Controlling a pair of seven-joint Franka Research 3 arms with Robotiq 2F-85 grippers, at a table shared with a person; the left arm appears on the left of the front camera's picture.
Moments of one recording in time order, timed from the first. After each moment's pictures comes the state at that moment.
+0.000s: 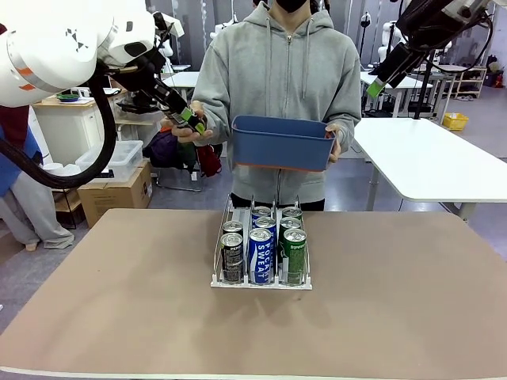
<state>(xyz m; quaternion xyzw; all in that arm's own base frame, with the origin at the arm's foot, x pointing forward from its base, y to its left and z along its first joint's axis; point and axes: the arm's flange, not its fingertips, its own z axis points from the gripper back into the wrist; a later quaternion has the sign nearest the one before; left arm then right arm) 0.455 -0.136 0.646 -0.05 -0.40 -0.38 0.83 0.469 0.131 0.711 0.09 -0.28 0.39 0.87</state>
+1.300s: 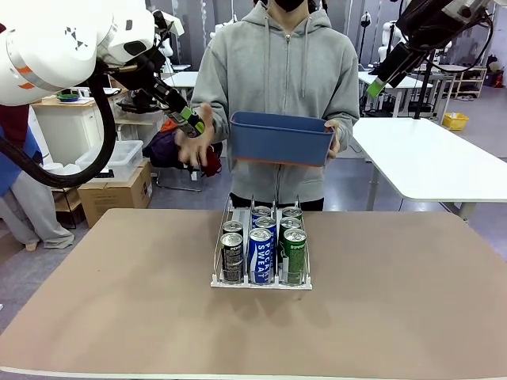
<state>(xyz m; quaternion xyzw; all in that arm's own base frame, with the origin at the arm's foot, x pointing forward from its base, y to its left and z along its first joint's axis) 0.455 -0.136 0.647 -0.05 -0.40 -0.39 0.83 0.469 0.131 0.711 0.09 -0.28 0.39 0.87</state>
